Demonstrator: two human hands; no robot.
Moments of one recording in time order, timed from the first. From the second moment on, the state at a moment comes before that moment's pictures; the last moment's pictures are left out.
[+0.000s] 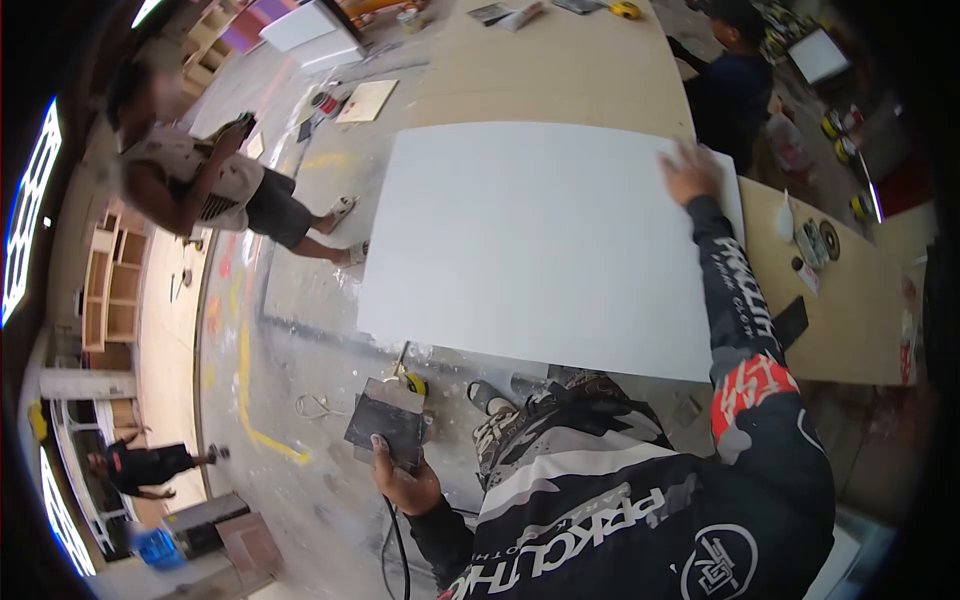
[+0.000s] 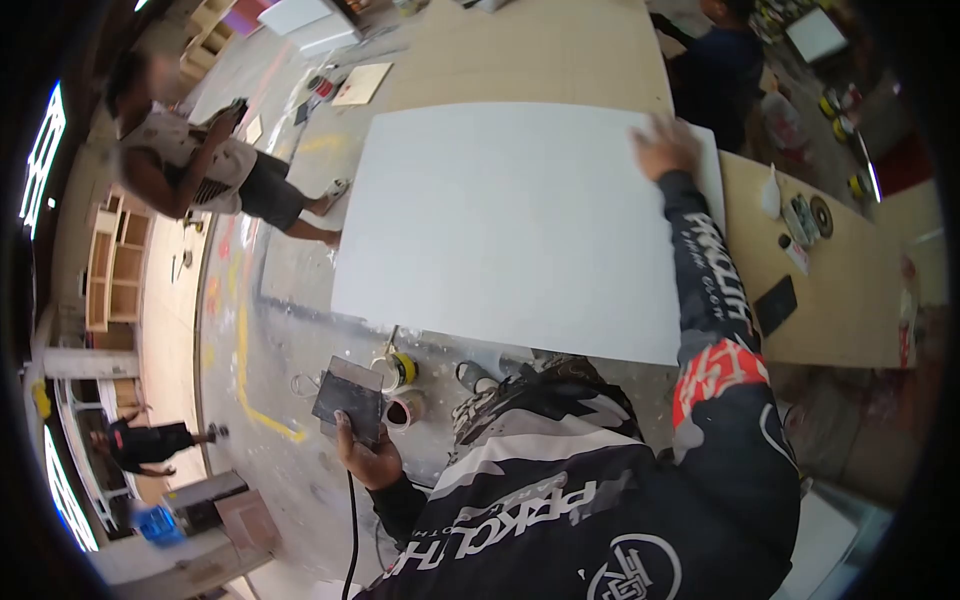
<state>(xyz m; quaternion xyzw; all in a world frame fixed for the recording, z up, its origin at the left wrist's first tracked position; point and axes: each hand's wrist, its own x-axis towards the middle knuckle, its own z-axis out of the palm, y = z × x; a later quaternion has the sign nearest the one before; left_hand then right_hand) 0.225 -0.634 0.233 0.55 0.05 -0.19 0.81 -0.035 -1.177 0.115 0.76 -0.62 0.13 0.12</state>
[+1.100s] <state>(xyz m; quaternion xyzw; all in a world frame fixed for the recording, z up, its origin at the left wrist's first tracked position) 0.335 -0.556 0.200 0.54 0.20 -0.11 0.81 0.181 -1.133 0.124 0.88 -0.46 0.13 0.04</state>
